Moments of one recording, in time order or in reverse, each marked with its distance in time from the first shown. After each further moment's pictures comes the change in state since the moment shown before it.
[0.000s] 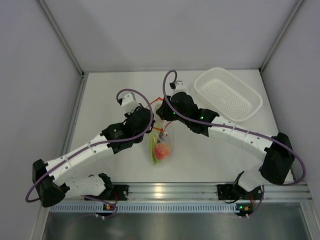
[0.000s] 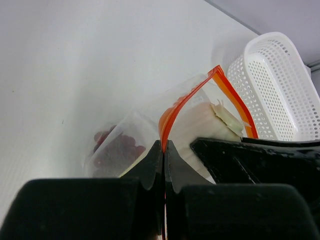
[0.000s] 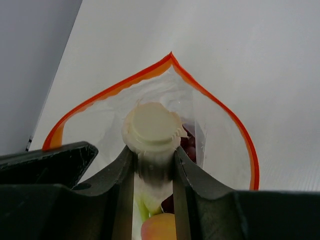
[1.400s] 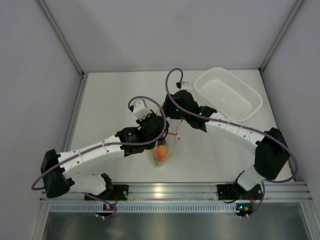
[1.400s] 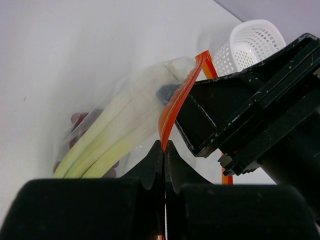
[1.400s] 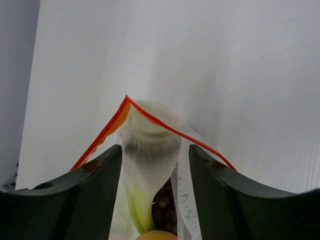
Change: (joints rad) left arm -0.145 0.115 0.009 0.029 -0.107 -0.171; right arm -0.087 0.047 -0.040 -0.005 0.008 0.098
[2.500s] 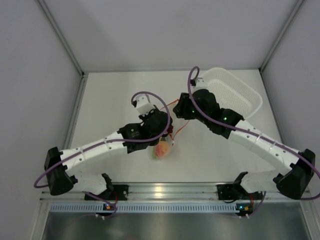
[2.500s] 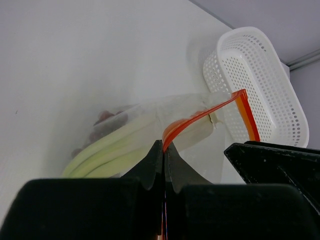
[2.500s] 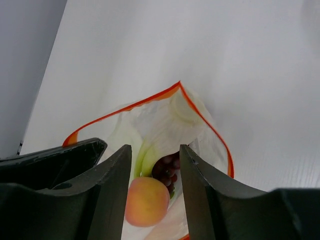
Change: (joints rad) left arm 0.002 0.055 0.102 -0.006 -0.014 0.059; right arm -0.003 -0.282 0.003 -0.191 -0.034 -0.143
